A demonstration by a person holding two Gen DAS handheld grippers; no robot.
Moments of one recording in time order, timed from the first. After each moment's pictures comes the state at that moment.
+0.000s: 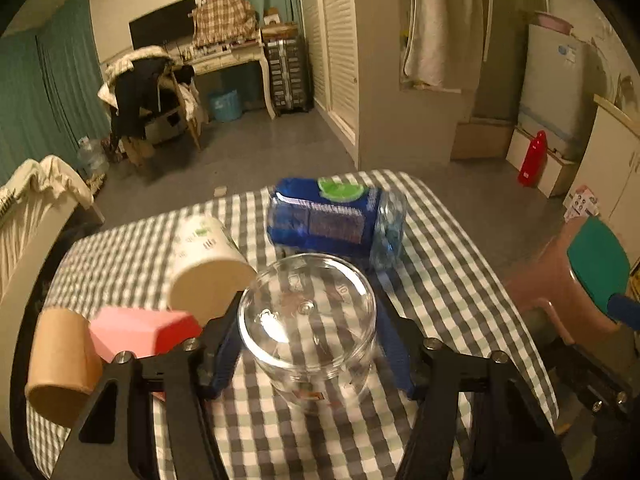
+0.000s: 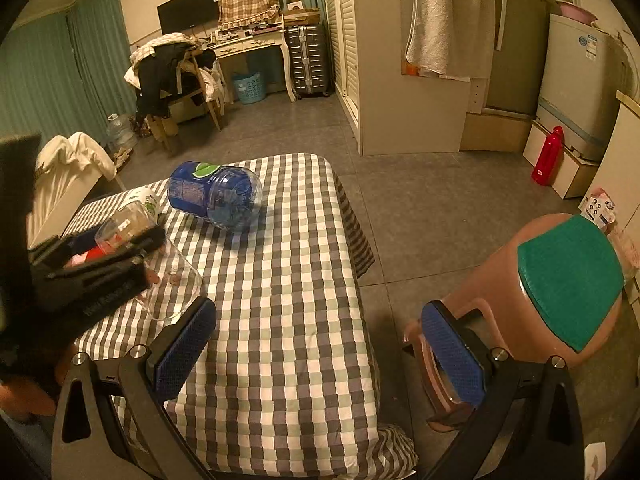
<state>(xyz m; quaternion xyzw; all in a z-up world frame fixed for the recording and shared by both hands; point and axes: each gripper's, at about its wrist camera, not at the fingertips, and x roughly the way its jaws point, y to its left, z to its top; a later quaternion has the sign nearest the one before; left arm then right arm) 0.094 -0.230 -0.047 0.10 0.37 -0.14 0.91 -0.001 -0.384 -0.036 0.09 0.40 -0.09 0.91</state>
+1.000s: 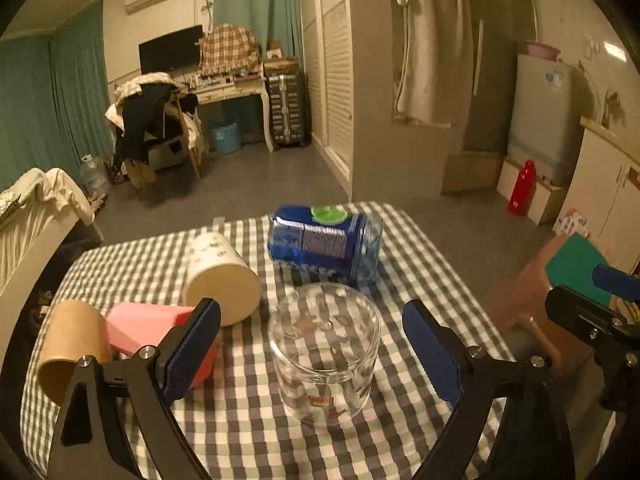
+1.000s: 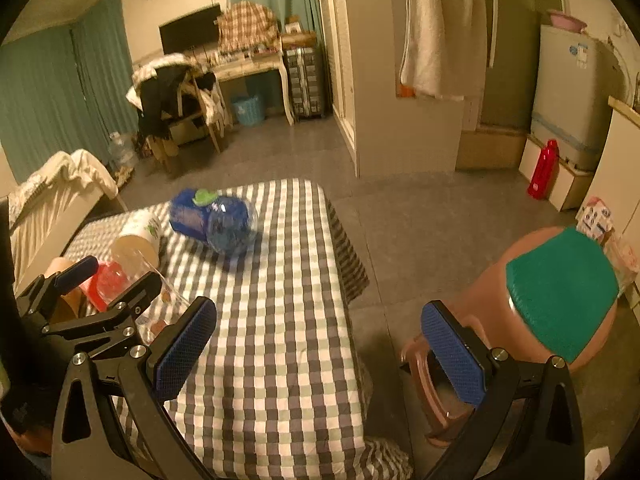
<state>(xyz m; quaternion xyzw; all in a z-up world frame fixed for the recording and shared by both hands) 0.049 -0.213 -0.021 0.07 0.31 -0.16 0.94 -0.020 -0.392 -0.016 0.09 0.35 -0.09 0.93</state>
